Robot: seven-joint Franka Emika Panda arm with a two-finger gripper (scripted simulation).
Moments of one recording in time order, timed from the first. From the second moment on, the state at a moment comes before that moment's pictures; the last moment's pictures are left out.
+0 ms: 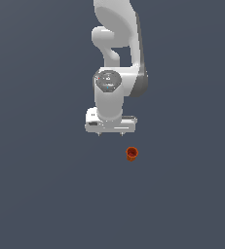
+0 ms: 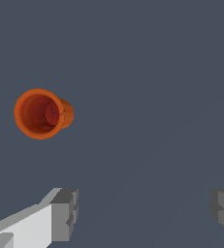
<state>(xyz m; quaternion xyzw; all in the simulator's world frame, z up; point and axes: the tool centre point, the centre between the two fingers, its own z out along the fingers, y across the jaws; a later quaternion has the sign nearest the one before) -0.018 -0.006 0.136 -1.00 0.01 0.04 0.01</state>
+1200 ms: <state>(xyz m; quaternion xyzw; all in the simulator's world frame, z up) 0.029 0.081 0.095 -0.99 0.11 0.01 0.00</state>
